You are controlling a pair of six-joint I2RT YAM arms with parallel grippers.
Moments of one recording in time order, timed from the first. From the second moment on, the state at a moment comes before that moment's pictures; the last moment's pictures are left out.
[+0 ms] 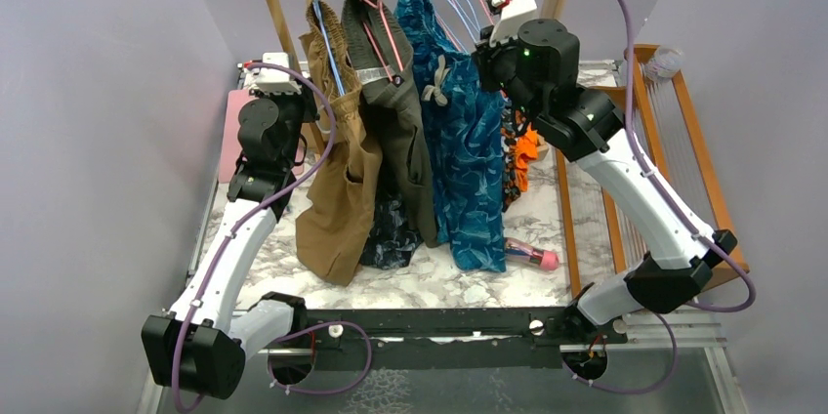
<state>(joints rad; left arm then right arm) -0.21 1.05 0.96 0.17 -0.14 -0.08 0.73 1.49 1.87 -0.55 0.36 -0.02</state>
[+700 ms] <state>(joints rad) -0.21 1.05 0.97 0.15 -0.14 -0.07 0.73 1.36 1.93 -0.54 0.33 -0.01</state>
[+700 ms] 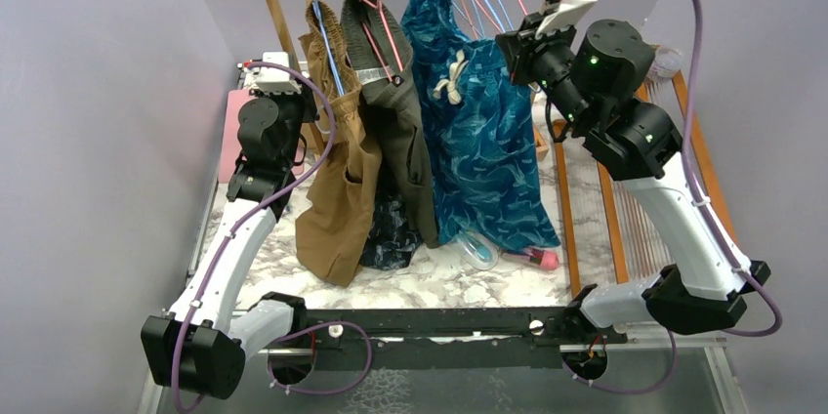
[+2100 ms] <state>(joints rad) -0.21 1.04 0.96 0.14 -0.14 -0.07 0.73 1.12 1.60 -0.61 0.01 0.13</state>
